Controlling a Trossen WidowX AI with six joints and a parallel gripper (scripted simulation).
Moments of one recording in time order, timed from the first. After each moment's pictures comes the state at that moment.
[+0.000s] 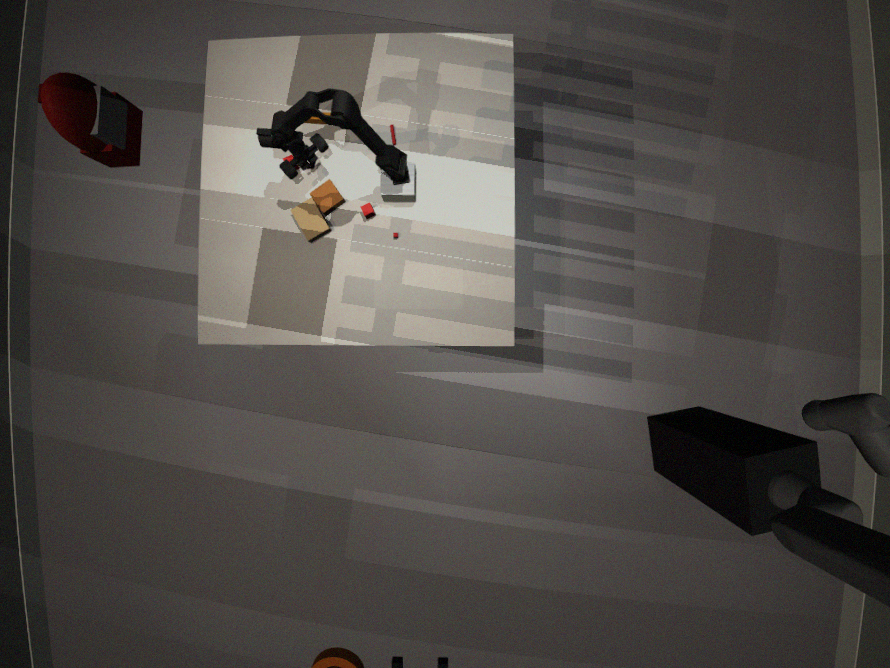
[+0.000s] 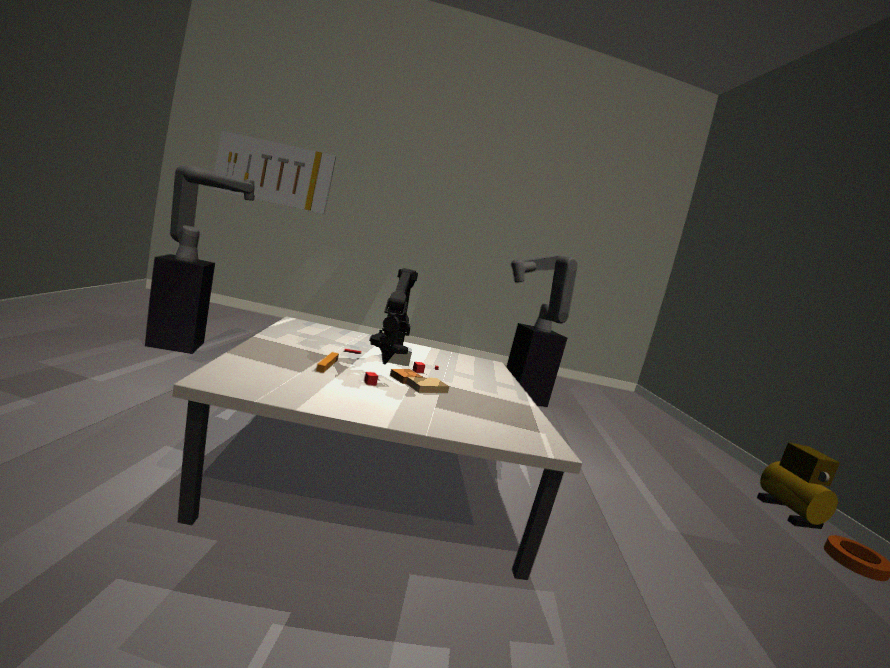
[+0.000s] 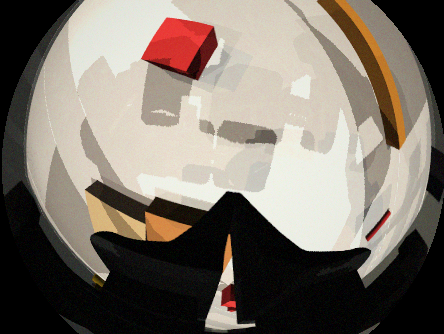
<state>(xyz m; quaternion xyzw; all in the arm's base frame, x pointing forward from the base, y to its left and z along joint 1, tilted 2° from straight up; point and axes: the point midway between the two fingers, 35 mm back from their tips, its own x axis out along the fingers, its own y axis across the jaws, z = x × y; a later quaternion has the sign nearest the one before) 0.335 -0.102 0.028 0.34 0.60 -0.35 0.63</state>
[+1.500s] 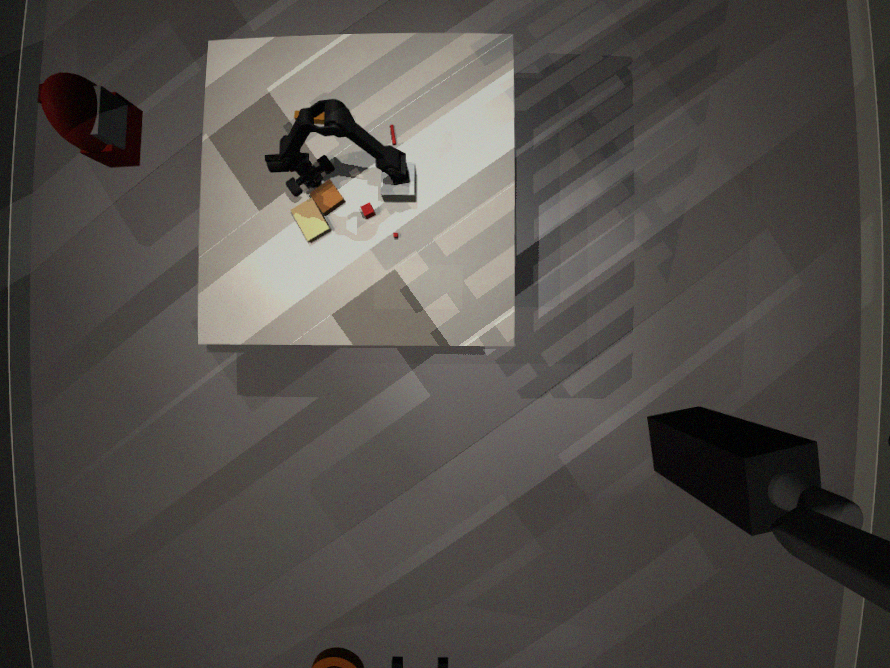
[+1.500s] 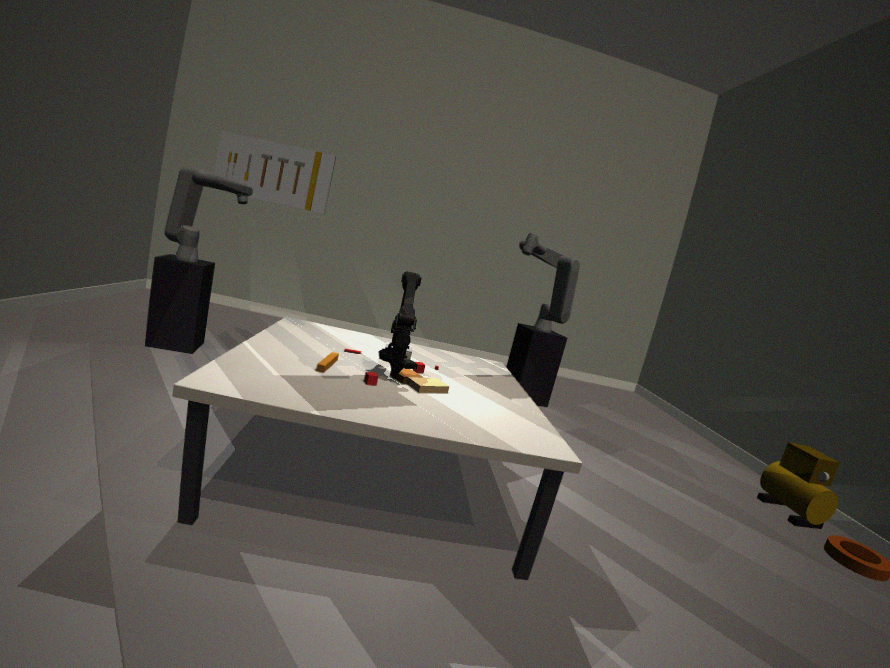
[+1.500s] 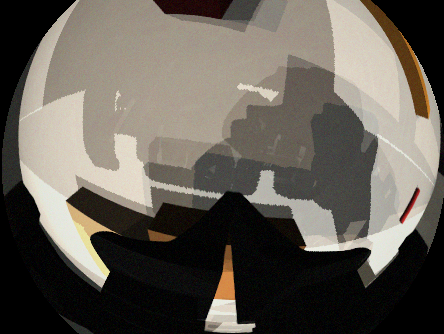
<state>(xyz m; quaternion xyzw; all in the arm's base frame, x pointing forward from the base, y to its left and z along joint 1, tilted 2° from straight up) 0.343 -0.055 -0.023 0.37 0.59 -0.38 0.61</state>
